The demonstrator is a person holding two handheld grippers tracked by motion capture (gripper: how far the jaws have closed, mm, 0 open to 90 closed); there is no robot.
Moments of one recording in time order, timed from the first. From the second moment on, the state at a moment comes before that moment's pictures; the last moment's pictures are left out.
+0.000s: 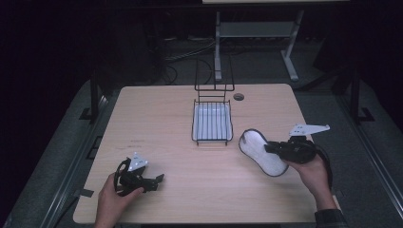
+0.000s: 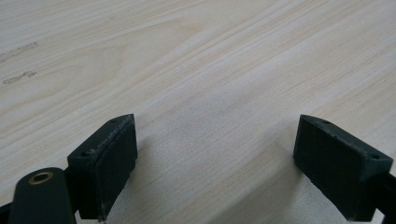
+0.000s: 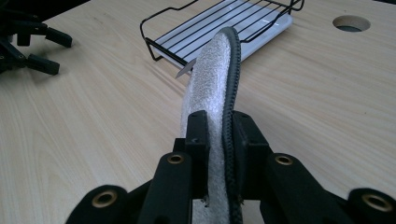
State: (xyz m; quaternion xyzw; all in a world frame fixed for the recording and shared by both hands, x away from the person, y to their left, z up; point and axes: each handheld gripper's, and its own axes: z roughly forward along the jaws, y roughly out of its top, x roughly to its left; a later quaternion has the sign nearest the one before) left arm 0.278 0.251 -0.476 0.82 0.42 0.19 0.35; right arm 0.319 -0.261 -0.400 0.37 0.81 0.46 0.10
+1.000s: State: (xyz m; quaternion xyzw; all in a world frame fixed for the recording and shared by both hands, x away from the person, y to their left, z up) left arm 0.278 0.251 -0.475 0.82 0.42 0.18 0.35; right arm 0.362 -0.235 -0.374 0.36 0.78 0.49 0.11
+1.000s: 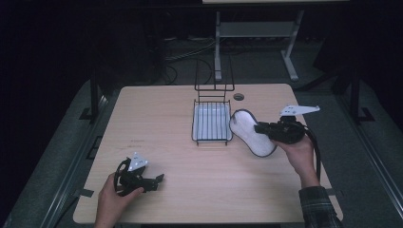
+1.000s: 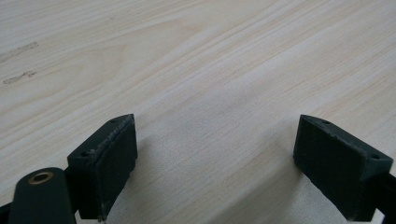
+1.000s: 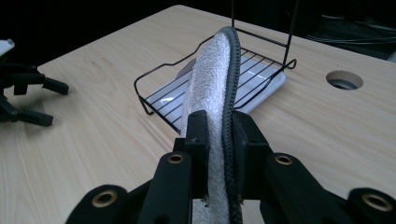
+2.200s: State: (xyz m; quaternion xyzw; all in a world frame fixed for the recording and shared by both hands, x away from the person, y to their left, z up) left arm 0.277 0.251 -0.475 0.82 0.42 0.18 0.35; right arm 0.438 -0.165 -0.369 0.36 0.77 0.52 0.09
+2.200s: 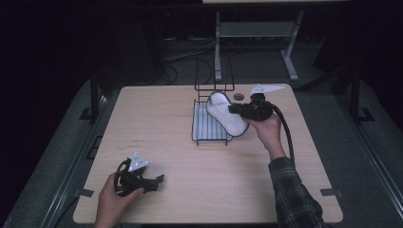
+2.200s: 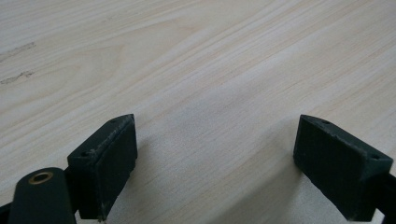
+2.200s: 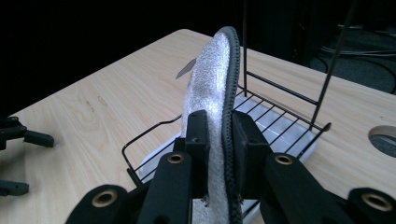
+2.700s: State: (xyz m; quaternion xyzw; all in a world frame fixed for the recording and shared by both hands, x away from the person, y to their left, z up) left arm 0.277 0.250 -0.475 0.82 0.42 0.18 0.35; right arm 0.464 -0.136 -0.380 0.36 0.77 0.52 0.09
